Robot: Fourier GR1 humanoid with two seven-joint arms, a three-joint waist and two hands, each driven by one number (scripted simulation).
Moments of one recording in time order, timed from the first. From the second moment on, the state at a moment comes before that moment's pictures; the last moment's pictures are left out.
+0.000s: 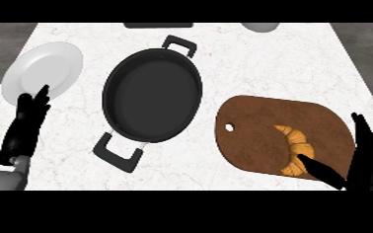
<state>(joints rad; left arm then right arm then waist) -0.08 0.54 -0.11 -1.39 0.10 0.30 0.33 0.19 -0.57 0.31 -1.76 0.73 -0.69 0.72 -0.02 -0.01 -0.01</state>
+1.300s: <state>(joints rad) -0.09 0.52 -0.10 -1.42 0.07 0.27 0.36 0.04 -0.45 0.34 -2.00 0.70 0.03 1.22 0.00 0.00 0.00</state>
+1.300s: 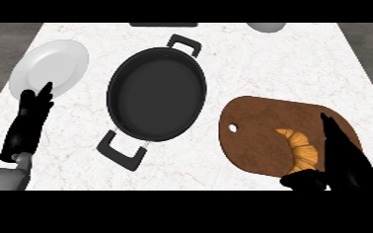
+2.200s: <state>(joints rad) -0.09 0.48 -0.05 -1.41 0.03 0.24 0.35 0.01 -0.27 0.24 -1.77 0.82 0.09 1.13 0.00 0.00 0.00</state>
